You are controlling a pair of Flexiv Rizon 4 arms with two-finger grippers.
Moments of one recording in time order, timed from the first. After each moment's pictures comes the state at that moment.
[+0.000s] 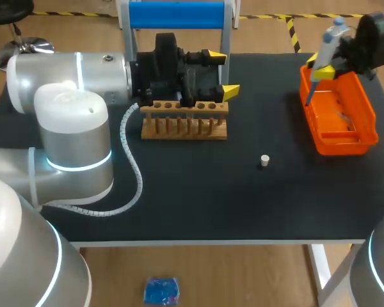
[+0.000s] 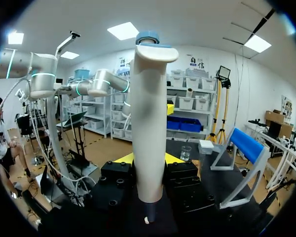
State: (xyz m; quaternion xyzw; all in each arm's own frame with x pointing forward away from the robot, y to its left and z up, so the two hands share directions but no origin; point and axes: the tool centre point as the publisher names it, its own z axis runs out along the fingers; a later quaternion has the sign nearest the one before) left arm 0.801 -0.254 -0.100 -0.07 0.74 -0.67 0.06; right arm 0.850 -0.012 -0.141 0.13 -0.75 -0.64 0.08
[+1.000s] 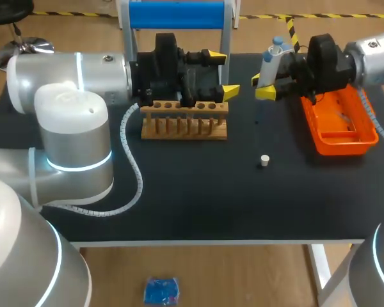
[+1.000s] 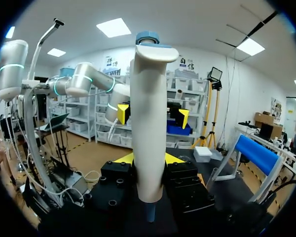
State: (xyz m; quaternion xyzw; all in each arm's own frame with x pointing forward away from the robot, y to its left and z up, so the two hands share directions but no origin) left arm 0.801 -0.254 -0.101 -0.07 0.74 -0.67 0.06; right arm 0.805 0.104 -0.143 0.08 -0.75 -0.66 0.02
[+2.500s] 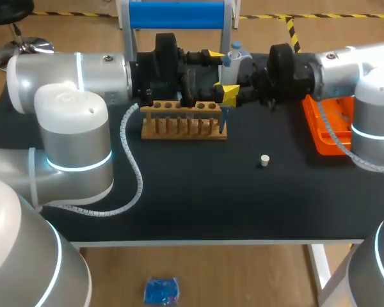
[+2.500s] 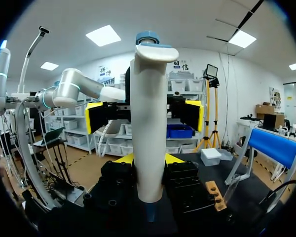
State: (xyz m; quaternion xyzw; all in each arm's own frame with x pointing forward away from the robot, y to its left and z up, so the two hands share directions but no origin) left arm 0.801 -0.254 -0.101 -0.07 0.74 -0.67 0.06; right arm 0.800 0.180 -0.154 0.04 -0.73 -0.68 0.06
